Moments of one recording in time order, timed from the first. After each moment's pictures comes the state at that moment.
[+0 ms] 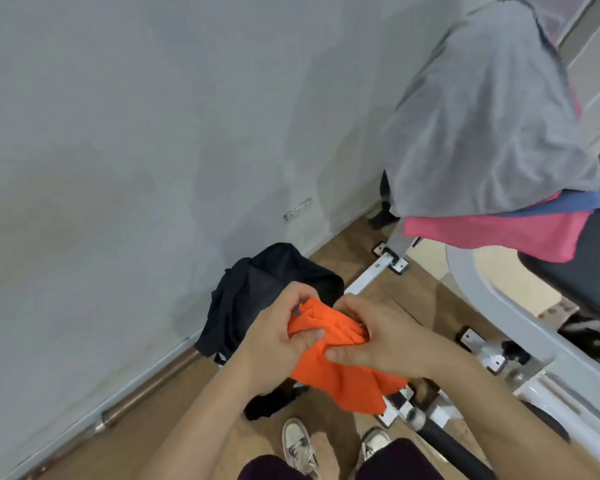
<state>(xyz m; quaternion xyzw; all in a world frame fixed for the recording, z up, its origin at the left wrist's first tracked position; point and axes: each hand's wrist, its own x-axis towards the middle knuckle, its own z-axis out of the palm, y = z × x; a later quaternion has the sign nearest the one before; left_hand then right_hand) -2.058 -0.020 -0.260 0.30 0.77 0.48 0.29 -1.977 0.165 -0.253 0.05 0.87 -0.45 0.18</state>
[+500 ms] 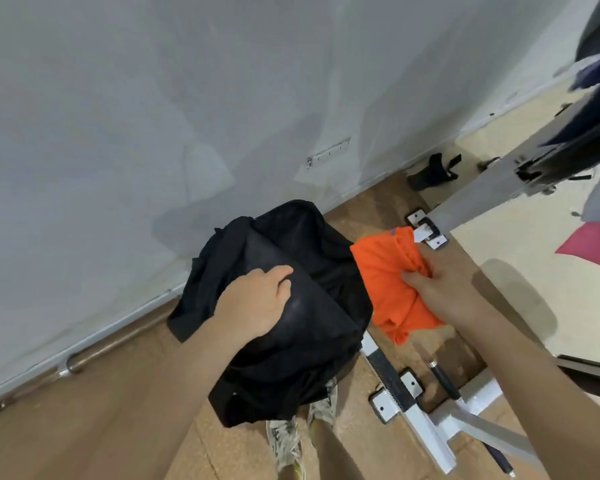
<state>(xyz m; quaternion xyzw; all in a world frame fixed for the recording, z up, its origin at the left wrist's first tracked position) -2.216 -0.003 -0.502 0.21 0.93 0.13 0.27 -2.125 0.258 -0.477 0.26 0.84 -0.46 0.14</state>
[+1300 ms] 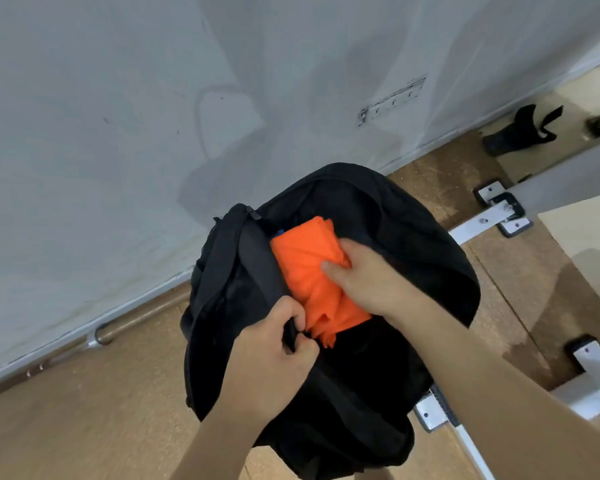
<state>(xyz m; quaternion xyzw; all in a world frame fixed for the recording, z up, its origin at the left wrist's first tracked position) -2.196 -0.027 -0.575 0.04 0.90 0.36 0.26 -2.242 0.144 -0.617 0.17 0.82 -0.48 0.28</state>
